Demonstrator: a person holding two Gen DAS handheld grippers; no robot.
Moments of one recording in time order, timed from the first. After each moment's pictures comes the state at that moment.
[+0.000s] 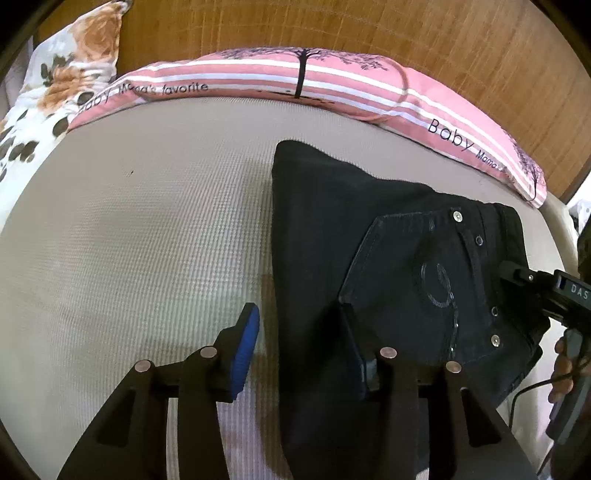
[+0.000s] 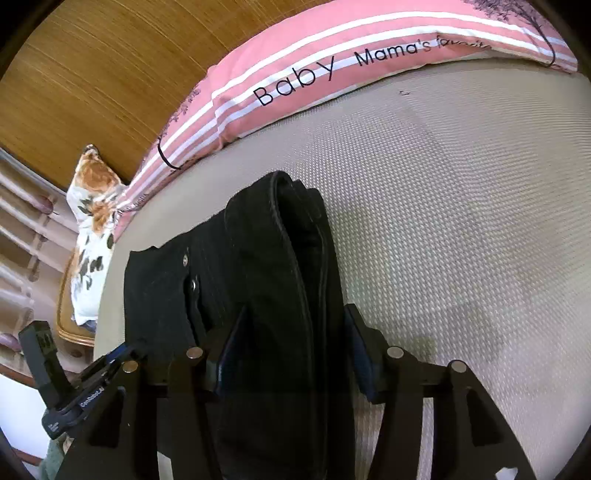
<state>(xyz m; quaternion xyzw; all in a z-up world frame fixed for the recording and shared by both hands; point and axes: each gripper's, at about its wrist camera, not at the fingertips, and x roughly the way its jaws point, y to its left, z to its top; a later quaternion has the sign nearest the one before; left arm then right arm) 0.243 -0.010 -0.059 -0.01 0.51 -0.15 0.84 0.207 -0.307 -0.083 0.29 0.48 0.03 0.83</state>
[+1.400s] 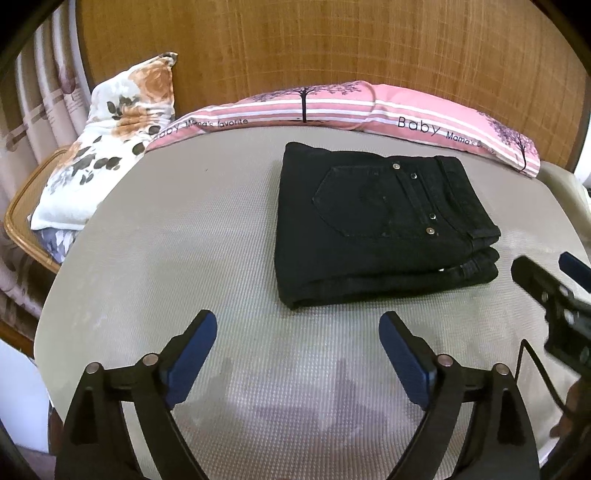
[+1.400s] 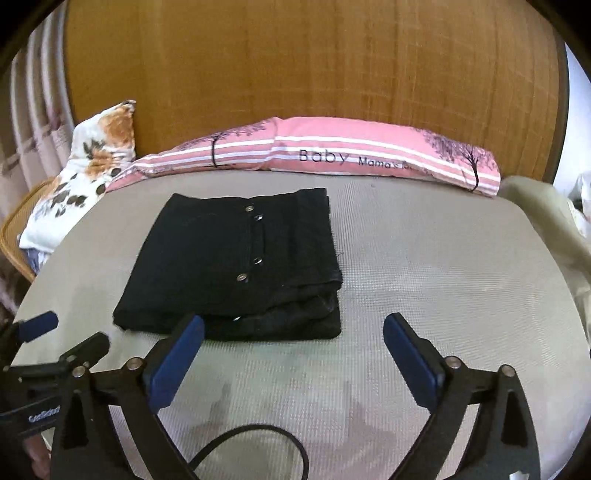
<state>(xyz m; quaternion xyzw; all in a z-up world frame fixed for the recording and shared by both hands) 0.070 -0.020 0.002 0.06 0.45 -0.07 0.89 0.047 -0.199 0.004 0.05 0.38 -0.07 0.92</state>
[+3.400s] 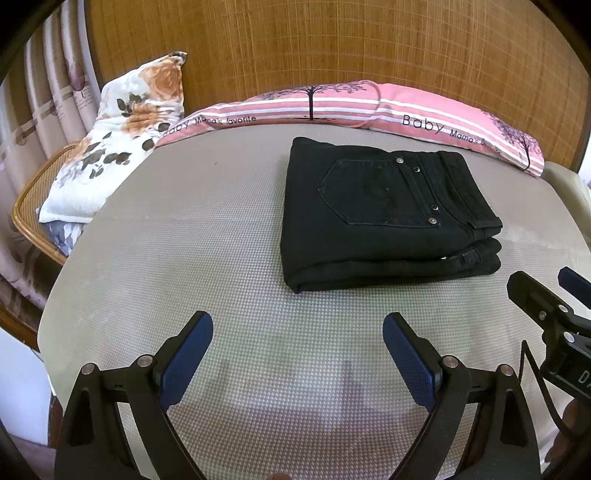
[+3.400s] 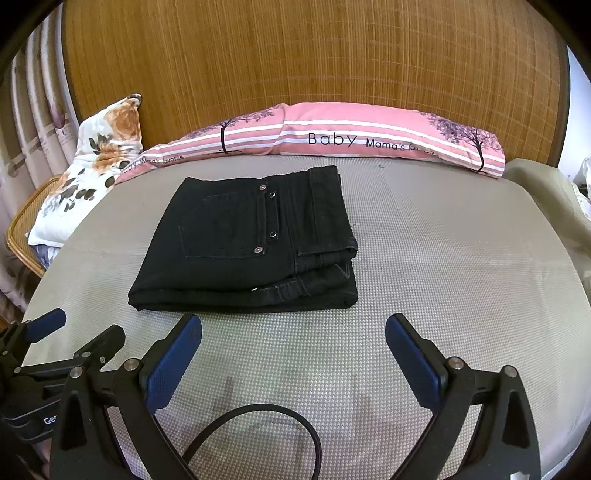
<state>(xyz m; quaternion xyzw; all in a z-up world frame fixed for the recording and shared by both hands) 0.056 -0.019 0.000 0.06 0.44 -0.05 0.89 0.029 -0.186 -0.004 0.08 0.40 -0.07 0.91</state>
